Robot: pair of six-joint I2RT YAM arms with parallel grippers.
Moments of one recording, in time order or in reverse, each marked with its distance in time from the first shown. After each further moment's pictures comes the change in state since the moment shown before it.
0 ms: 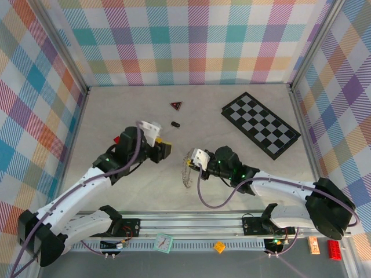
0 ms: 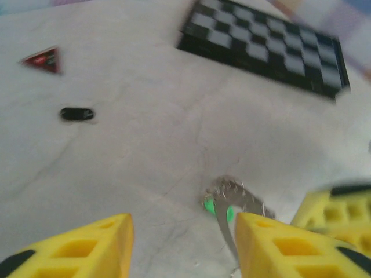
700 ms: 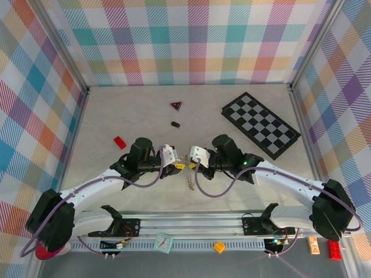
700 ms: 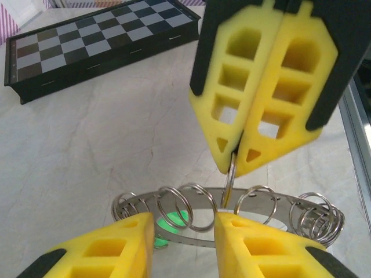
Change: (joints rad) left arm -0.018 0.145 -0.243 0.428 0.439 0.526; right arm -0.056 0.002 0.218 -0.480 -0.182 -0.091
